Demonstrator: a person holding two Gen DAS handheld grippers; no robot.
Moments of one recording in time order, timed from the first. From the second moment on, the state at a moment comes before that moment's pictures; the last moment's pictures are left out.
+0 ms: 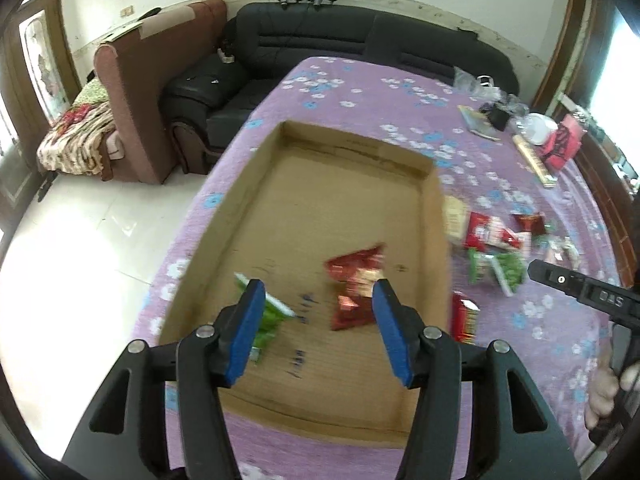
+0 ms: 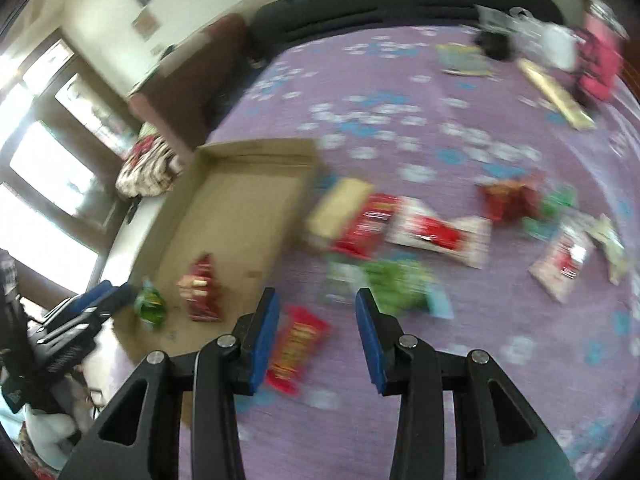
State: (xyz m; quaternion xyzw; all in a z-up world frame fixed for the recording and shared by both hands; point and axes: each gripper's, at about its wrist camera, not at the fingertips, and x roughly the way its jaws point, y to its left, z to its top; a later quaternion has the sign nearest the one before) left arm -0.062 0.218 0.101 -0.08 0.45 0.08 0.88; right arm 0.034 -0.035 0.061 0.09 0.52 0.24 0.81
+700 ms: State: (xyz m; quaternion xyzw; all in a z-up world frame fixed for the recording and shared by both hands) left arm -0.020 0.104 0.057 -0.06 0.51 -0.07 0.85; right arm 0.076 -0.042 0.027 0.08 0.55 0.26 0.79
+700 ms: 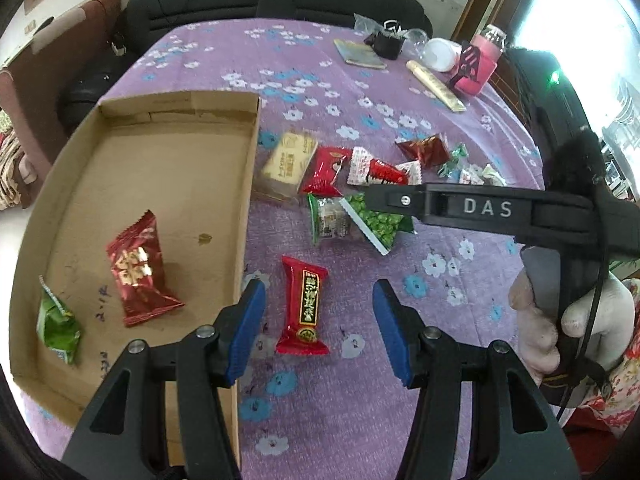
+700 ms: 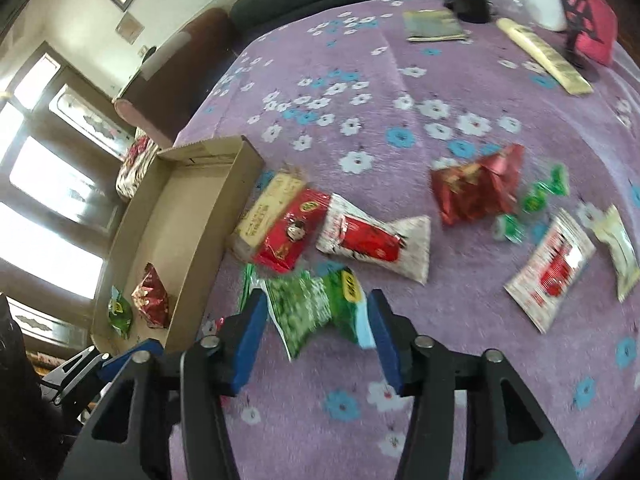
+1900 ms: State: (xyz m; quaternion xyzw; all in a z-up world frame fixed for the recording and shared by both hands) left arm -0.020 0.080 0.050 -0.07 0.52 -0.09 0.84; right arm 0.036 -0.122 0.029 0.11 0.56 0.23 0.79
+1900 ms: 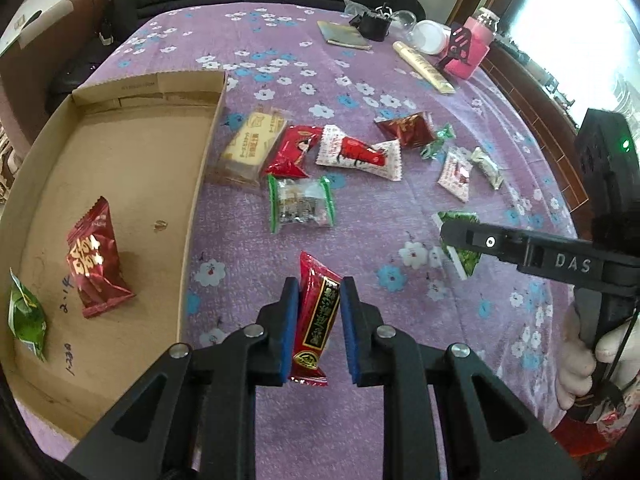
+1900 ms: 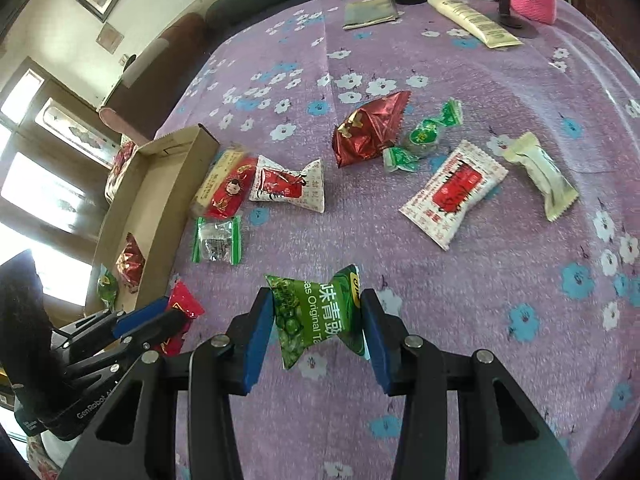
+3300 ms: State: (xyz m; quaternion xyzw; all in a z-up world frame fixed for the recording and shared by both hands) left arm 0.004 0.285 0.058 -0.13 0.48 0.04 0.87; right arm 0.068 0.132 0.056 0.02 0.54 0.33 0.78
